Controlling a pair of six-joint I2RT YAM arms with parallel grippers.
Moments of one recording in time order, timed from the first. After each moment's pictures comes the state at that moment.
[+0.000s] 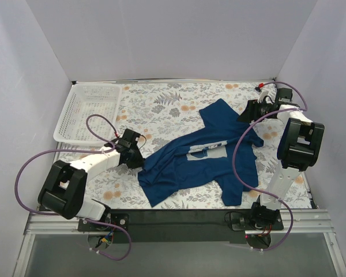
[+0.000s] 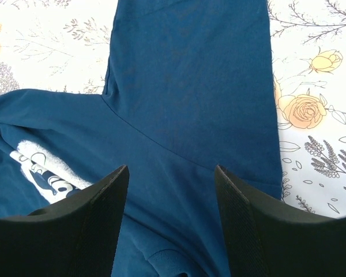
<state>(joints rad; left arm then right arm) -0.45 1.40 0.69 -0.39 -0.06 -0.85 -0.23 1.97 1.40 -0.43 -0.89 -0.31</state>
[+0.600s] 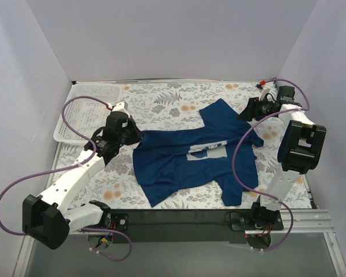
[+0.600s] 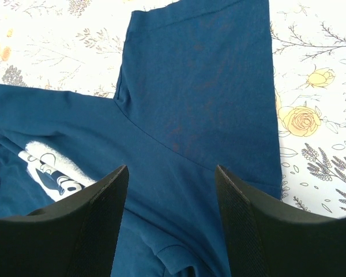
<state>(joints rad) -0.45 1.14 0.90 -0.37 -0.09 -0.64 -0.23 1.92 1.39 -0.43 -0.90 -0.31</state>
